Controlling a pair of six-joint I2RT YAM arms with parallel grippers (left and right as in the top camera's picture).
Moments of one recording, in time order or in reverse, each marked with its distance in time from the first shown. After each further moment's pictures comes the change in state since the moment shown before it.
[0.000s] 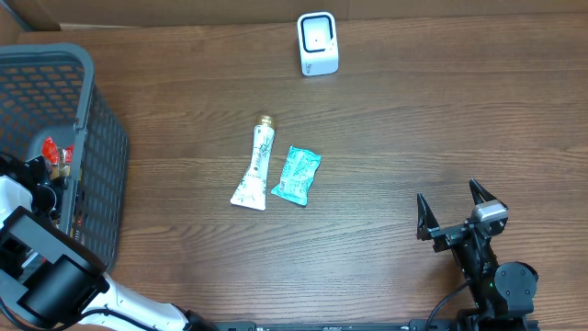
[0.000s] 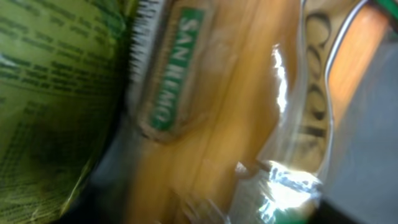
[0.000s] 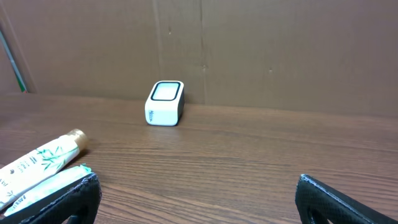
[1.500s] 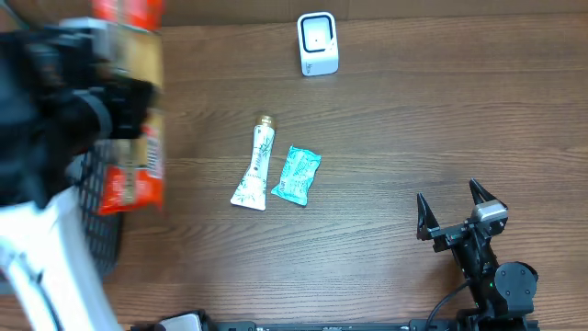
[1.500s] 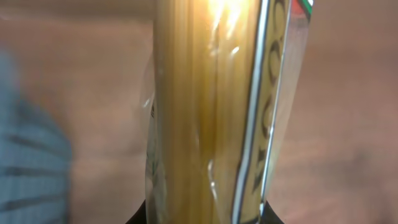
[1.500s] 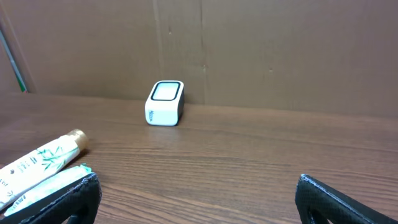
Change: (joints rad) left arm -0.691 -0.504 0.615 -0.678 0.277 -0.240; right arm 0.000 0.000 0.000 -0.001 0.000 0.000
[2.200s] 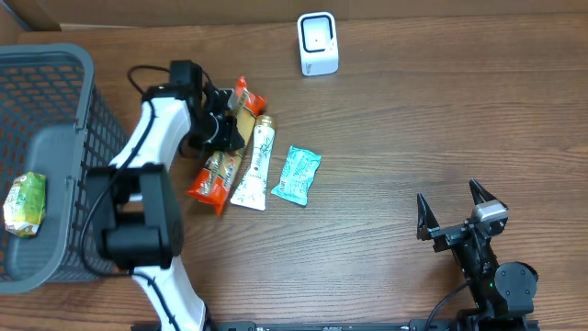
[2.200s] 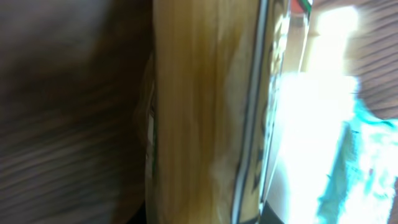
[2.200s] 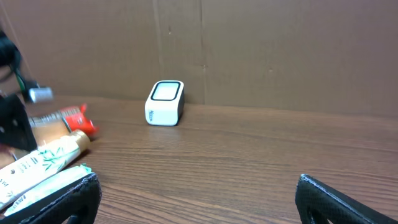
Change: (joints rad) left arm -0.163 0.584 -0.511 0.516 -0.001 0.032; right arm 0.000 0.000 0.000 0.000 0.000 0.000
